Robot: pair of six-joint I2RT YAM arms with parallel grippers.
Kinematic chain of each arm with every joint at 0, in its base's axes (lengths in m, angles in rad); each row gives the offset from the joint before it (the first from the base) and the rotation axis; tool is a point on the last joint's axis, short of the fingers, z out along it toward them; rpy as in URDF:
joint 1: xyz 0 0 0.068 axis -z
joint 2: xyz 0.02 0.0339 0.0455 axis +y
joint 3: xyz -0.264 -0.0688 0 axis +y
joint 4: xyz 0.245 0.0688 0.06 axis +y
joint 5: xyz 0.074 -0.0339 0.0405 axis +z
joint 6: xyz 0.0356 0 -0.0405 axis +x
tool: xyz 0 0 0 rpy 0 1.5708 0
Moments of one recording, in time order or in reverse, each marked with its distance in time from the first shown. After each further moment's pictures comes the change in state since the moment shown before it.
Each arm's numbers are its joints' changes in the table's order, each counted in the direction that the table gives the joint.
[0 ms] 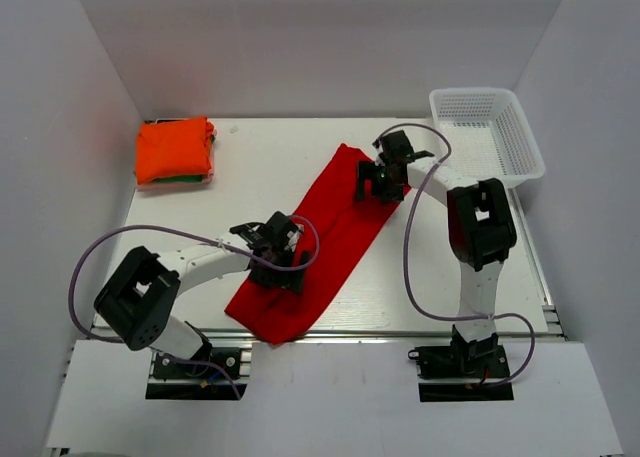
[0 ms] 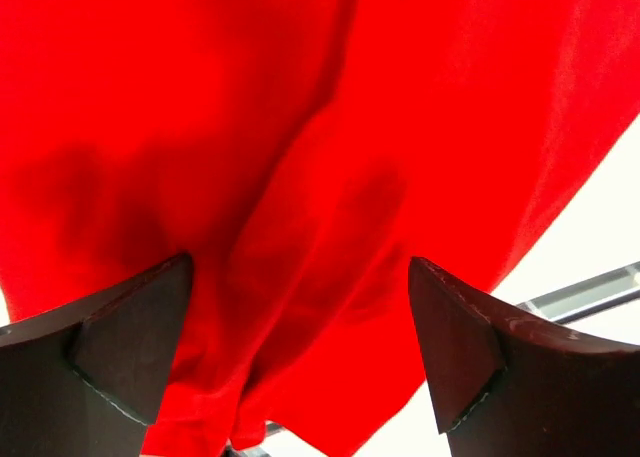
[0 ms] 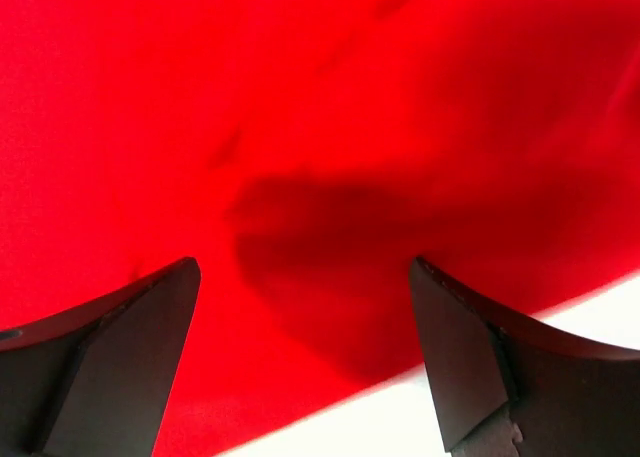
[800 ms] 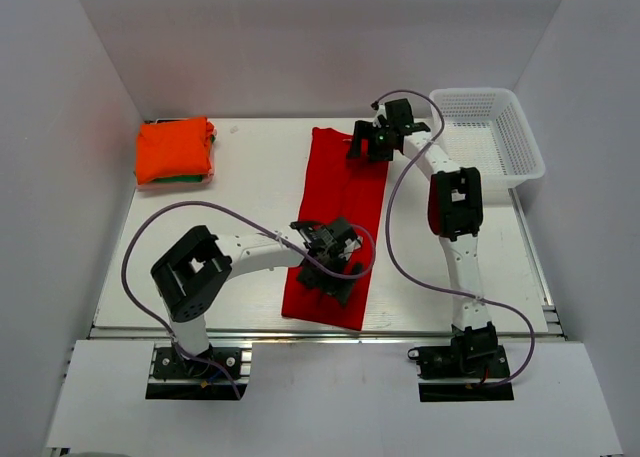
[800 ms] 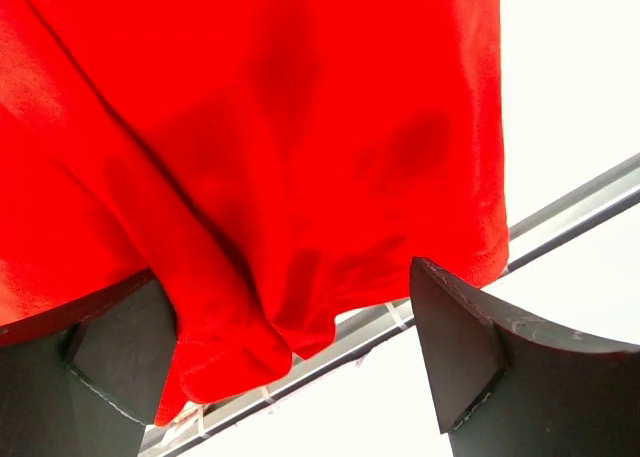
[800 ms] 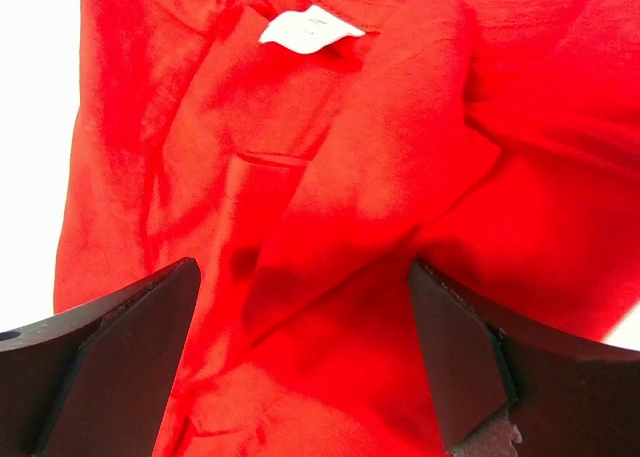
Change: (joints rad) left arm 0.274 0.312 -0.358 0.080 -0.062 -0.019; right arm 0.099 0.497 -0.756 0.014 0.192 -0.035
